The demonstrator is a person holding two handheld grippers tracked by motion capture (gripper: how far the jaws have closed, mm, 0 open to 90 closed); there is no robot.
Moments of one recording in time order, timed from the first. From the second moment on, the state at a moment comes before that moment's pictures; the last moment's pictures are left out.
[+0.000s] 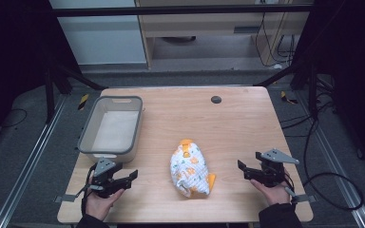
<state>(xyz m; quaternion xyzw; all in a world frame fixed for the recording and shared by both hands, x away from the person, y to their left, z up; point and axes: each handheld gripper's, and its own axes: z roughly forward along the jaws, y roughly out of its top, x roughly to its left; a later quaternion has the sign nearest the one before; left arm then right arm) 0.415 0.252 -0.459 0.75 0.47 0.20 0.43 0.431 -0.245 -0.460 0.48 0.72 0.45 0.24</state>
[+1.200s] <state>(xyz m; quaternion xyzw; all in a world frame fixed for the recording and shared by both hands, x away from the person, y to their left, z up) 0.464 0.190 -0.430 0.75 0.43 0.22 0.46 0.473 -0.178 -0.420 0.42 0.74 0.48 0.22</state>
